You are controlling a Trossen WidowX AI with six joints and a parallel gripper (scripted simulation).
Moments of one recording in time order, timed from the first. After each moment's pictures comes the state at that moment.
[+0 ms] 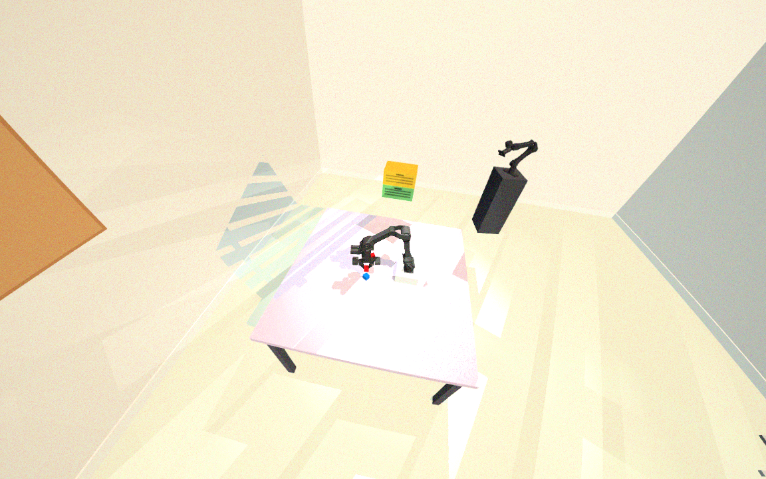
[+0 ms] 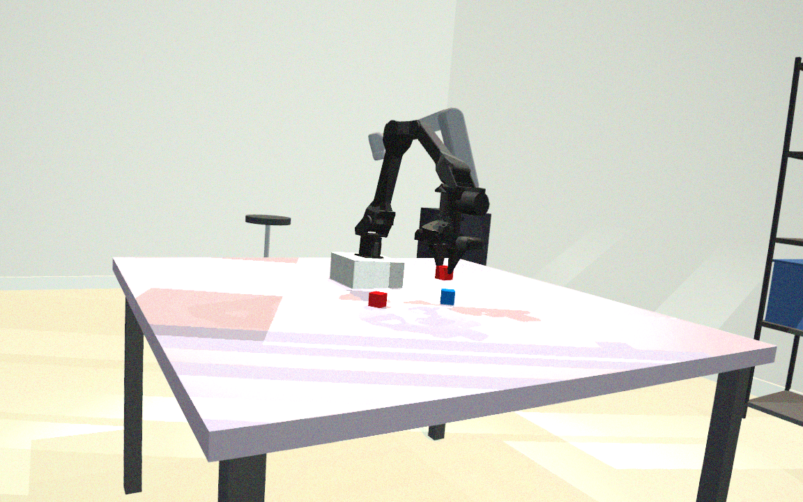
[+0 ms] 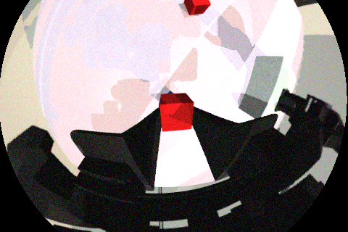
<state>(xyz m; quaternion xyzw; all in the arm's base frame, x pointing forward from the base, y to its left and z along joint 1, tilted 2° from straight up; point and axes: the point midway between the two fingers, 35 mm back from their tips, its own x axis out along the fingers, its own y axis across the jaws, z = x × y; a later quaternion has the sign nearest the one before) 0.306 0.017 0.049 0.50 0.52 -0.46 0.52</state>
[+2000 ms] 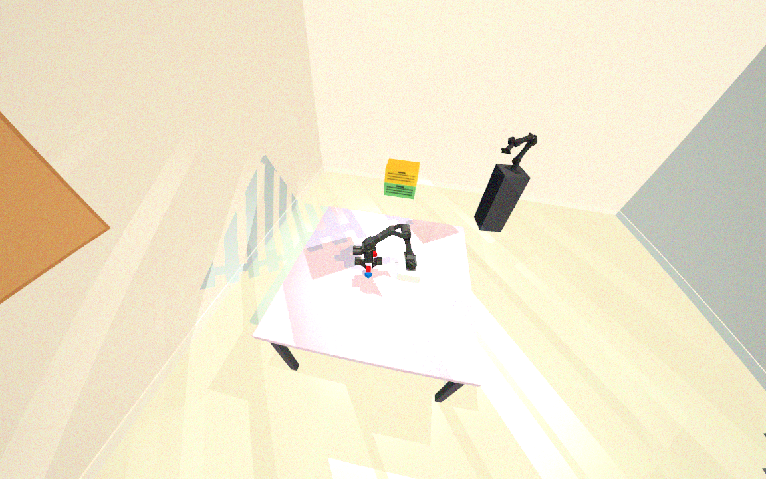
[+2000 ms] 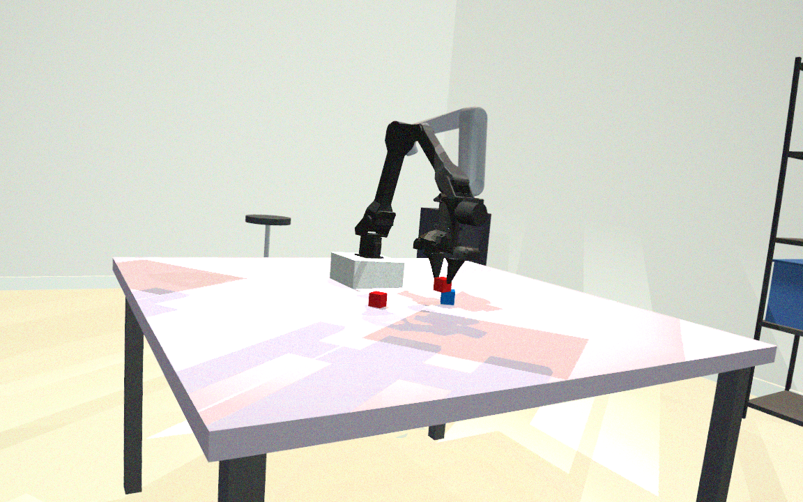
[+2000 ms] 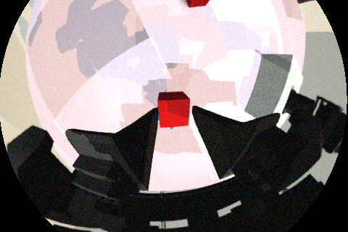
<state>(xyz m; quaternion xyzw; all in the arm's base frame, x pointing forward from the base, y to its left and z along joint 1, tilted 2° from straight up) 0.303 0.017 0.024 0.50 0.52 -0.47 0.51</state>
